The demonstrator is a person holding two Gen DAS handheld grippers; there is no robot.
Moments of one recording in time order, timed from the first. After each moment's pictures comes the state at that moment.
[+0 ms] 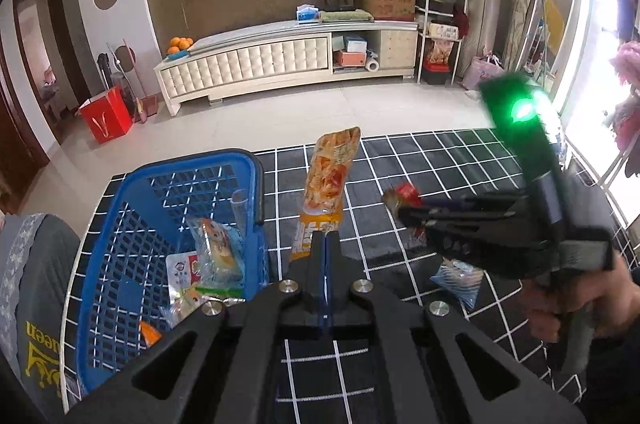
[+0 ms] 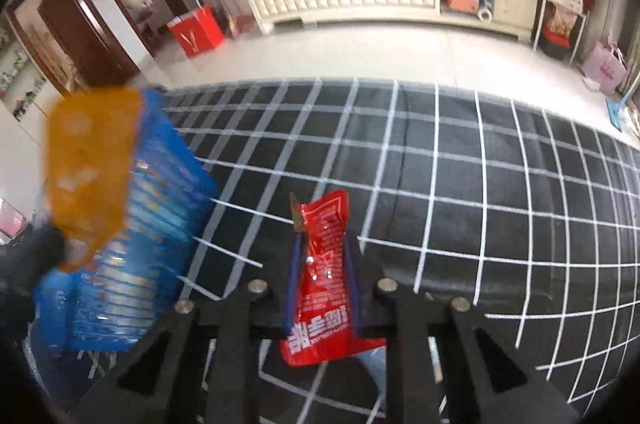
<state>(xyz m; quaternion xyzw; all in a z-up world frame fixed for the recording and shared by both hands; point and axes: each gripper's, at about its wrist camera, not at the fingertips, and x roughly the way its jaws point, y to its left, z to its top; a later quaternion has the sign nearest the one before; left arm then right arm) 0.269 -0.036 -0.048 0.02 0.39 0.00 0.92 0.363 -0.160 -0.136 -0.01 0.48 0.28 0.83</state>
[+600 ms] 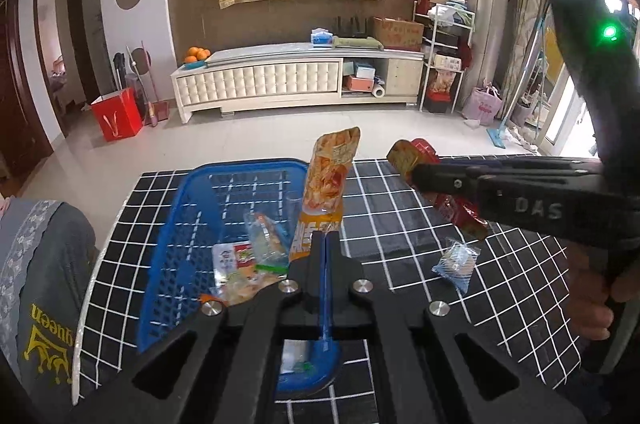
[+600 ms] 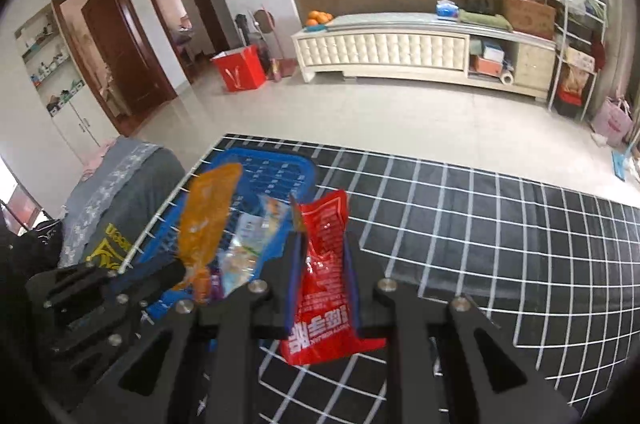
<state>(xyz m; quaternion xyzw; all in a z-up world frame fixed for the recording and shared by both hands) 0.199 0.021 -0.003 -0.01 0.35 0.01 0.94 0.288 -0.116 -0.031 -0.02 0.40 0.32 0.86</state>
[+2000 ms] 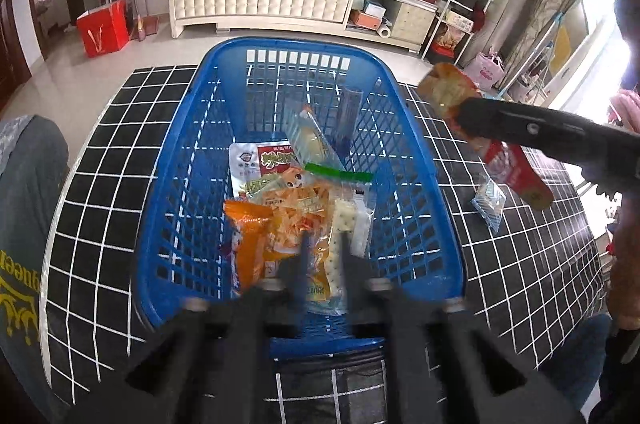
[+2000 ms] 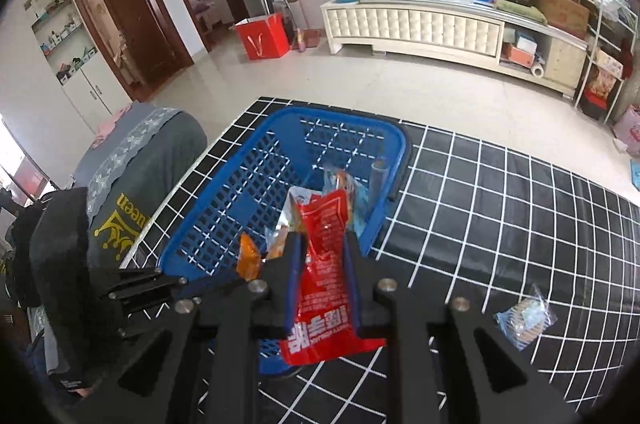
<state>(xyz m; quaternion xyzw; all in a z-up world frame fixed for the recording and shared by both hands) 0.199 0.107 -0.091 -0.10 0.46 -0.02 0.88 0.263 -0.043 -0.058 -0.05 0.43 0.35 0.83</state>
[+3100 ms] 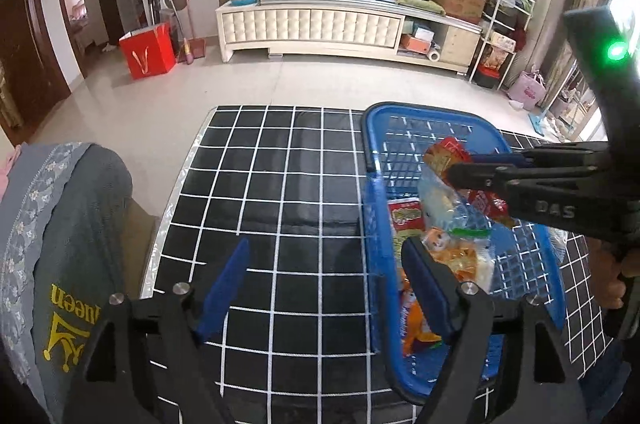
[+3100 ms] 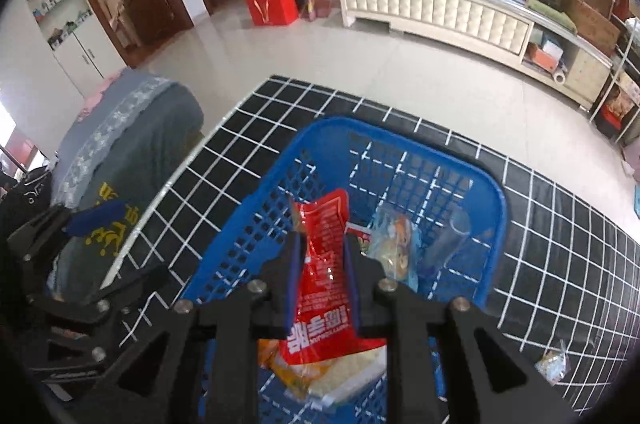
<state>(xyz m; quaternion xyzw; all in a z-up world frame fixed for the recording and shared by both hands) 0.216 0.226 -0.061 -0.06 0.43 0.05 0.90 0.313 0.075 -0.089 -0.11 0.47 0.34 0.81</state>
